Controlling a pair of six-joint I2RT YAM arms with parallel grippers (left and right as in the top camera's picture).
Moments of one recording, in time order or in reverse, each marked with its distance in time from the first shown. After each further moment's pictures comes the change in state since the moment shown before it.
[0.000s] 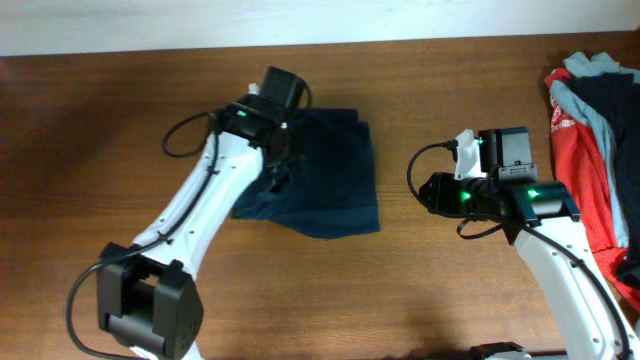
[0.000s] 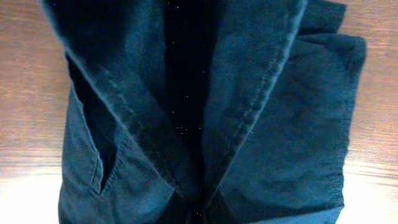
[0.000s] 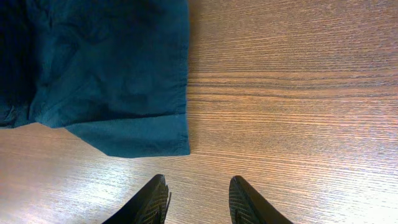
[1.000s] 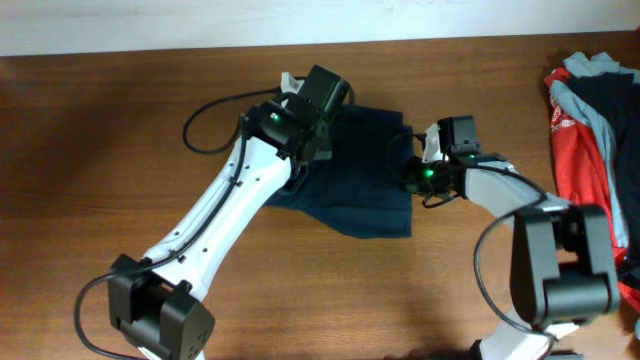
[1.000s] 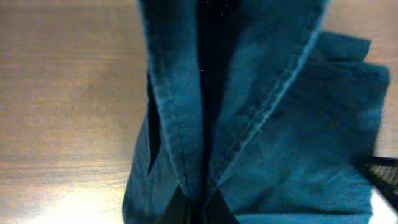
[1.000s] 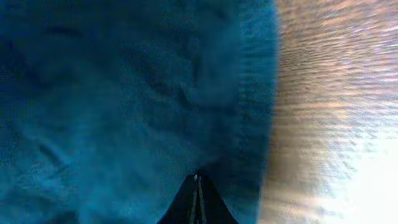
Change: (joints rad) left arm -0.142 0.005 0.177 -0.113 -0.174 -0.007; right arm 0.000 0.585 0.001 0.491 -0.067 0.109
